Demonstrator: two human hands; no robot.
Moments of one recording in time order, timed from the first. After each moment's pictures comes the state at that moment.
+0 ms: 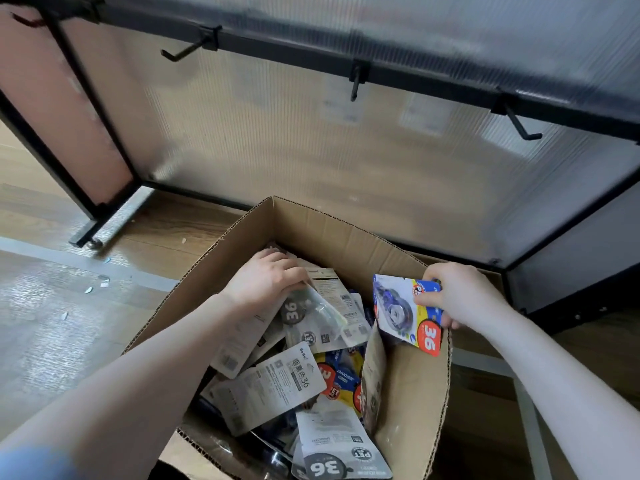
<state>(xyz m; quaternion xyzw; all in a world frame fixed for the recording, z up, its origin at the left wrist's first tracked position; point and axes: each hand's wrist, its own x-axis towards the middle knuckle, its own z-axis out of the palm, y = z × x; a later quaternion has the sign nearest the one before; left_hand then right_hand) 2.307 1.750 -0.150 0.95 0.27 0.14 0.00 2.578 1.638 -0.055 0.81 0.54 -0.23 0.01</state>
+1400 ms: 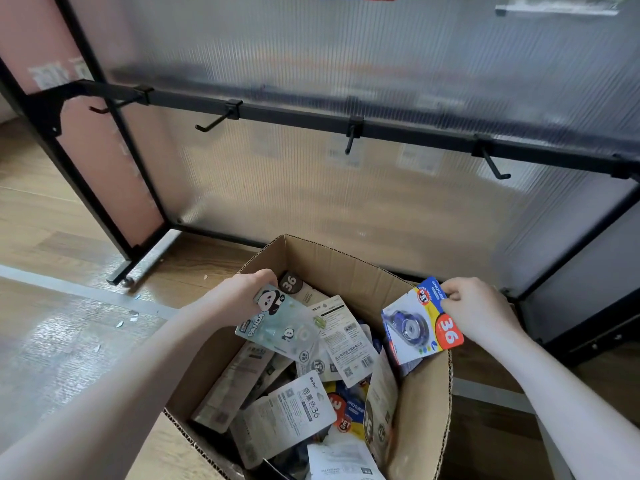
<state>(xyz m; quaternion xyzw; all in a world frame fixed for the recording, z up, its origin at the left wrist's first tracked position) 2.271 1.740 -0.072 0.83 0.53 -0.03 0.20 2.589 1.631 -0.042 0.83 0.51 -0.16 -0.12</state>
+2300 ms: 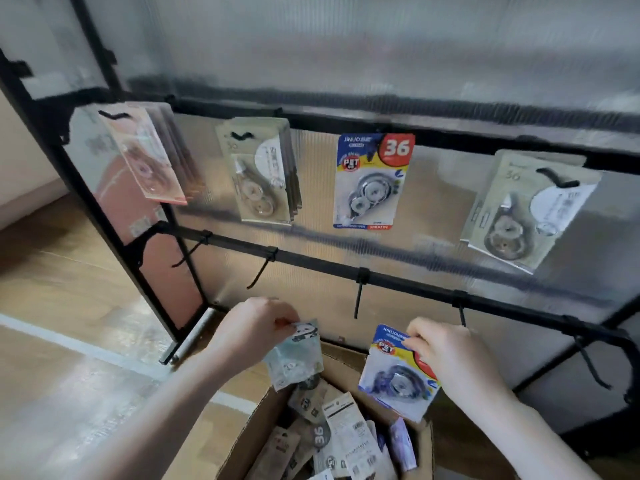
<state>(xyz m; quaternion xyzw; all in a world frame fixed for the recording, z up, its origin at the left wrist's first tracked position) 2.281 1.757 0.195 0.84 0.51 0.14 0.13 2.537 1.668 0.199 0.70 0.69 -0.04 -0.17</state>
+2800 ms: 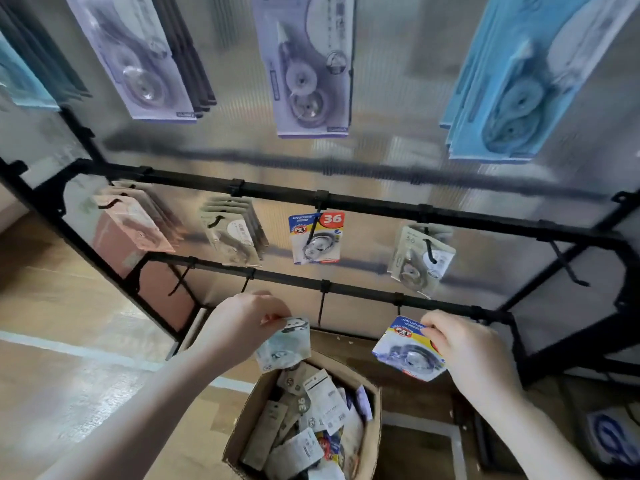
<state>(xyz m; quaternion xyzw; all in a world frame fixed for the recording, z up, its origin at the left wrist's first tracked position) 2.316 1.732 0.375 0.86 0.46 0.12 0.18 2.598 1.613 0.357 0.74 0.64 0.02 -0.21</state>
